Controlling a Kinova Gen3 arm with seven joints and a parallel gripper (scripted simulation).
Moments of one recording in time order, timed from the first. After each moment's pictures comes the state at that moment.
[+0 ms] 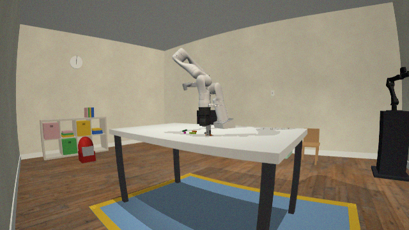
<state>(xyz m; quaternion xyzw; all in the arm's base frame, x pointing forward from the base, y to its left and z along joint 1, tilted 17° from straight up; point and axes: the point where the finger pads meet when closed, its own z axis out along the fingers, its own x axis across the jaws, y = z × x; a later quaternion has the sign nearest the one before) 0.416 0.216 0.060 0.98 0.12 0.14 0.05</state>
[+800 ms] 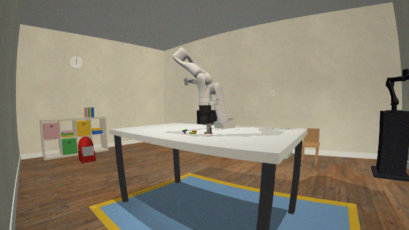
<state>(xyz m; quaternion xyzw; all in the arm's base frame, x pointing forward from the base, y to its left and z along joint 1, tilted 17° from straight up) 0.407 0.218 0.069 0.98 0.12 0.13 0.05</state>
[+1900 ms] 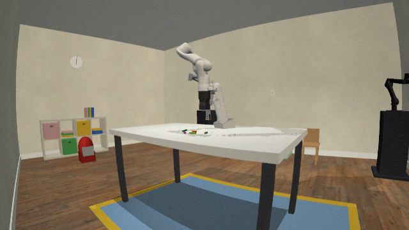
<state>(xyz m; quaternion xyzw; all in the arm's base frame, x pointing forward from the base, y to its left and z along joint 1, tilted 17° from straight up) 0.388 0.223 0.156 0.98 0.12 0.14 0.05</state>
